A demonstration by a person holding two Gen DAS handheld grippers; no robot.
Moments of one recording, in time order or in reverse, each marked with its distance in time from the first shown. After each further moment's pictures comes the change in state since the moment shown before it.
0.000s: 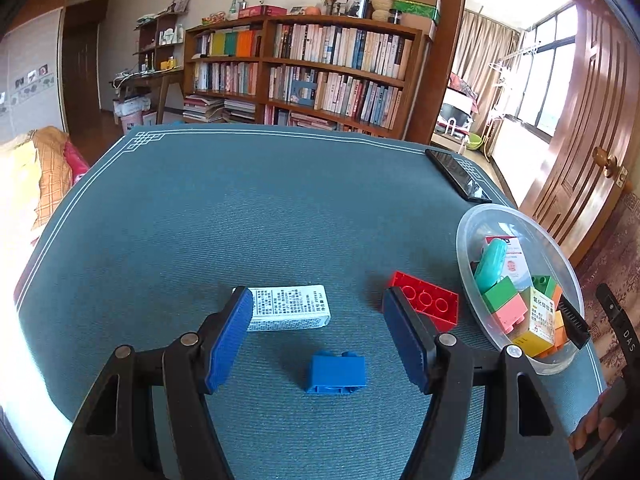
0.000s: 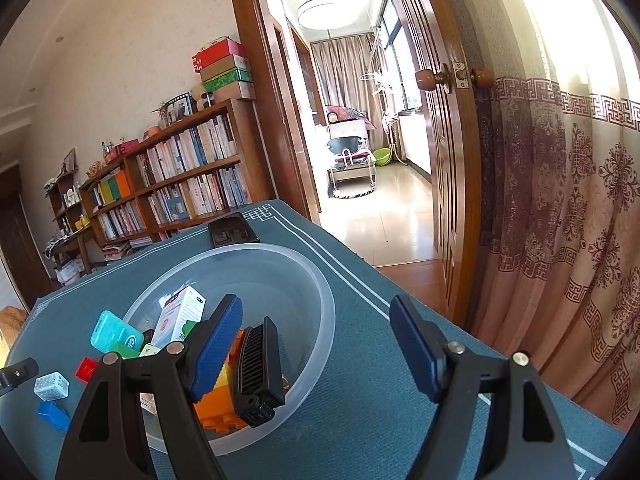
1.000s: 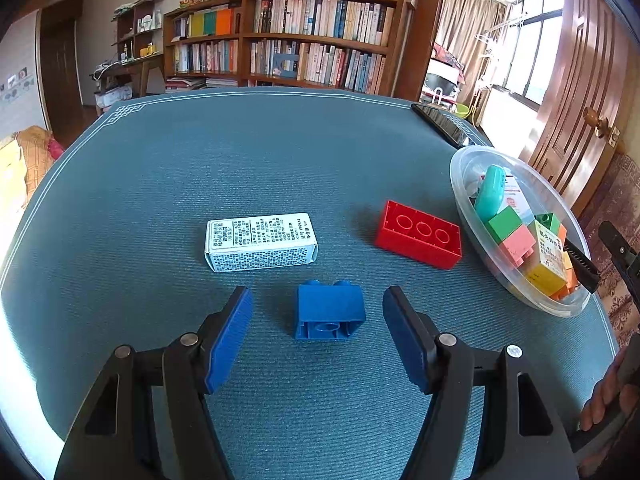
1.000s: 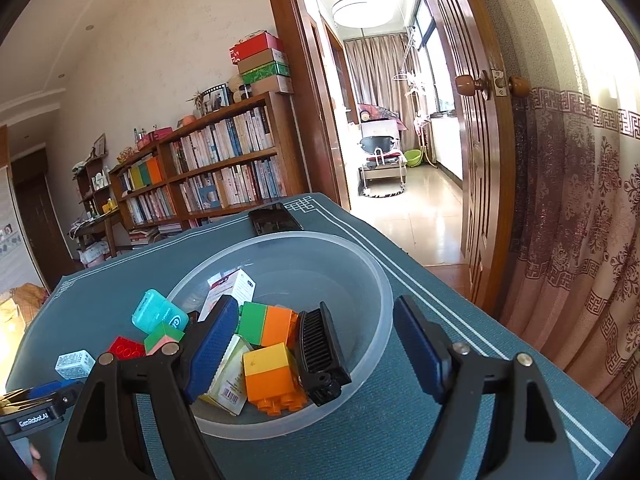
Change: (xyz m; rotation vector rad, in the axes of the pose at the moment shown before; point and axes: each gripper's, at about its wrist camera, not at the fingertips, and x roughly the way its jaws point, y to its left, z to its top) left arm 0.015 -0.011 -0.036 0.085 0.091 -0.036; right arm -0.013 0.032 -0.011 -0.070 0.012 0.109
